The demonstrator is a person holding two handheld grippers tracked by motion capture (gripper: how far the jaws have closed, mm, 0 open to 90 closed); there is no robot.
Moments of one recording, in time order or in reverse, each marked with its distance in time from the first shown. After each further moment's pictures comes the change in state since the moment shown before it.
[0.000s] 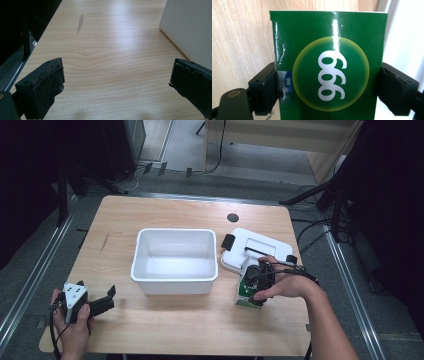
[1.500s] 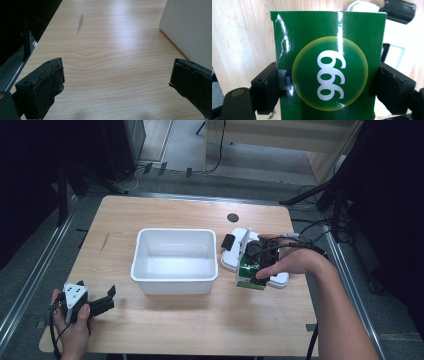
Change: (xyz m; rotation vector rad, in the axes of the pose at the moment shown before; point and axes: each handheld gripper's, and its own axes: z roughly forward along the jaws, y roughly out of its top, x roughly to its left) left arm 0.000 0.000 0.000 -0.002 0.001 0.001; right arm -0.024 0.028 -0.079 0.009 -0.044 -0.067
